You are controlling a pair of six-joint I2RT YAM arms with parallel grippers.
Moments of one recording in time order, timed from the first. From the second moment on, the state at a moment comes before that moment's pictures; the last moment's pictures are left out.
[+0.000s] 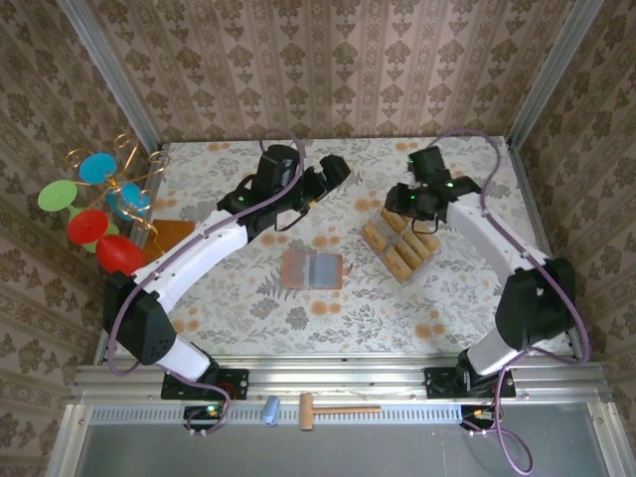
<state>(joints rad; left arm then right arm) -0.66 1.51 1.29 -0.30 0.15 -1.03 0.32 1.63 1.36 -0.73 -0.03 0.47</state>
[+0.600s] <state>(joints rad) -0.40 1.42 0.94 -0.28 0.16 -0.83 0.50 1.89 1.54 -0.91 0.24 0.28</state>
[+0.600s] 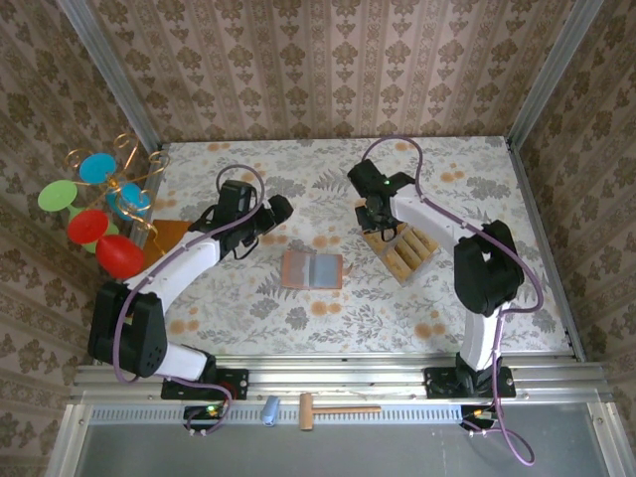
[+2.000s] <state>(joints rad) -0.37 1.39 0.90 -0.29 0.23 -0.79 0.50 2.00 1.61 -0.95 0.34 0.16</state>
